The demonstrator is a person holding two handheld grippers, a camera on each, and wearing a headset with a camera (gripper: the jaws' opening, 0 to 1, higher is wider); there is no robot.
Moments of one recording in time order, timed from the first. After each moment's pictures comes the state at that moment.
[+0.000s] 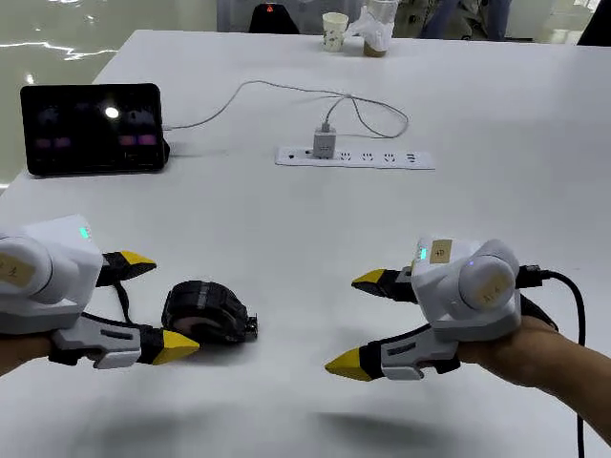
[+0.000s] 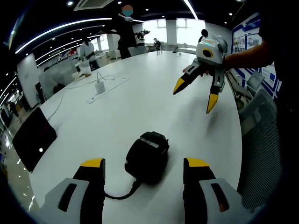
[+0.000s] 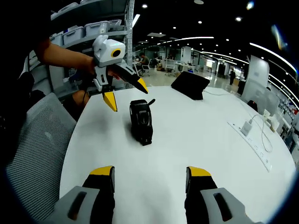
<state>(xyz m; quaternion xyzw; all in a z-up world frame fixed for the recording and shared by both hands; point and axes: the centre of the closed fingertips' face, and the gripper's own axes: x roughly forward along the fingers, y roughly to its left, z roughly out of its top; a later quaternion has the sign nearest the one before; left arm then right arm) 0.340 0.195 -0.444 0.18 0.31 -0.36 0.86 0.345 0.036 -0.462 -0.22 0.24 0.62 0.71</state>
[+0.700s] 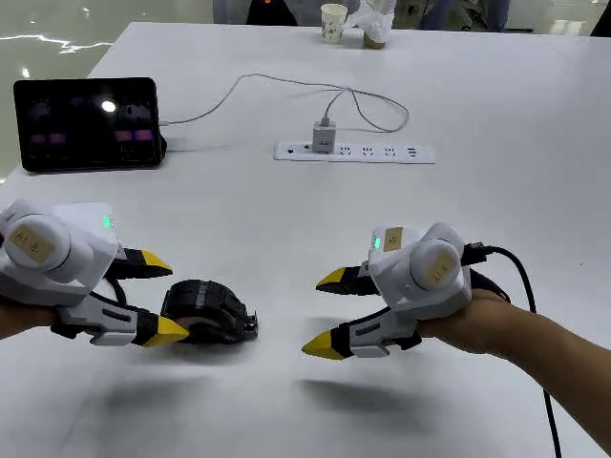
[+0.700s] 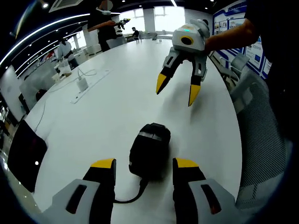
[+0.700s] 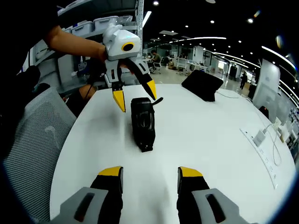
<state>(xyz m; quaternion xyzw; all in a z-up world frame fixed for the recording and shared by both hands) 0.347 0.196 -0.463 0.24 0.34 -0.44 0.80 0.357 0.070 -0.479 -0.24 0.23 0.66 0.68</state>
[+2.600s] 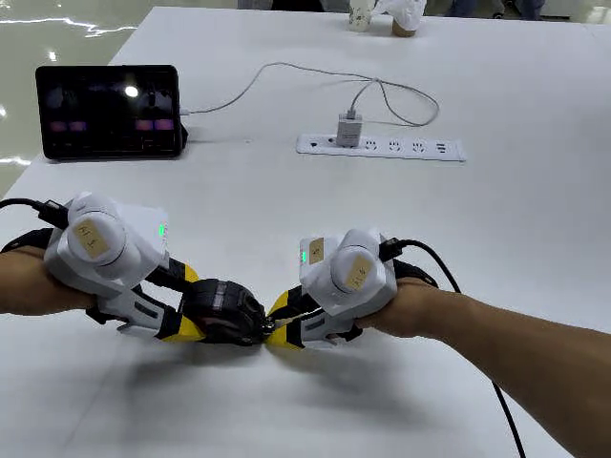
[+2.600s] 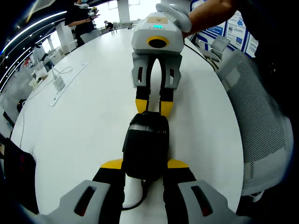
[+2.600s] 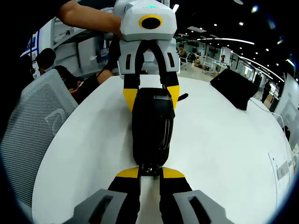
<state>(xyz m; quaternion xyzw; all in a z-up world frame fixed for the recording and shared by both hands) 0.348 0.191 -0.489 0.29 0.36 -0.51 0.72 0.351 0.138 -0.523 -0.30 0.23 0.72 0.58</state>
